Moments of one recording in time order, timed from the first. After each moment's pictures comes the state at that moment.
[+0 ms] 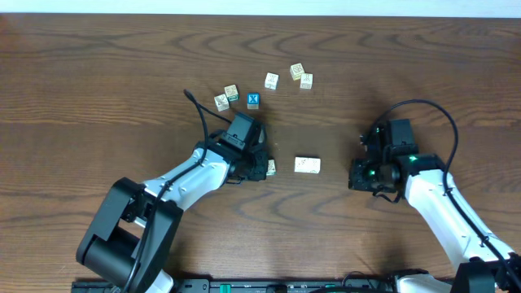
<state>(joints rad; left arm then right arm) -0.54 1.74 0.91 -0.37 0.25 -0.44 0.14 1.40 0.76 -0.68 -0.21 0.24</state>
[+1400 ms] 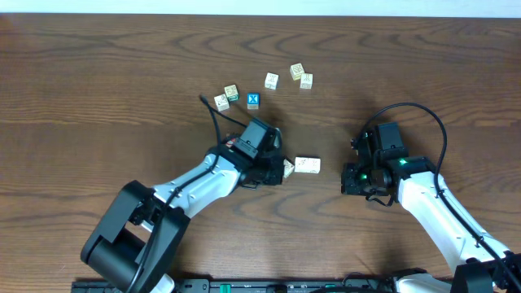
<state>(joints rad) -0.63 1.74 0.91 -0.28 0.34 -0.55 0.20 1.40 0.74 -0.67 -0.21 0.27</state>
